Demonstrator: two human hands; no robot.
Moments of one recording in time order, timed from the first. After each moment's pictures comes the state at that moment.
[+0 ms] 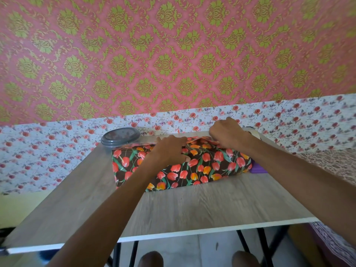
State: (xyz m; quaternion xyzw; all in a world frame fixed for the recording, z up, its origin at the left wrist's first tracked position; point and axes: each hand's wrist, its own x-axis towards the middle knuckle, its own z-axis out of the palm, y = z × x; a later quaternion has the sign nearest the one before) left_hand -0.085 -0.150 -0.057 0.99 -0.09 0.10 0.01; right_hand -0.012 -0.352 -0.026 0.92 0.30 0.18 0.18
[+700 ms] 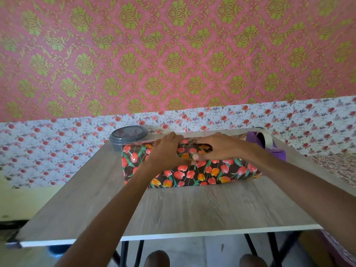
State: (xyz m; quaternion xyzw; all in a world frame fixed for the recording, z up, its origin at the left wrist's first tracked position) left_hand -0.096 -0.113 -0.078 0.98 -0.06 0.16 0.07; right_hand -0.028 -0.322 -0.052 0.92 0.39 -0.01 -0.08
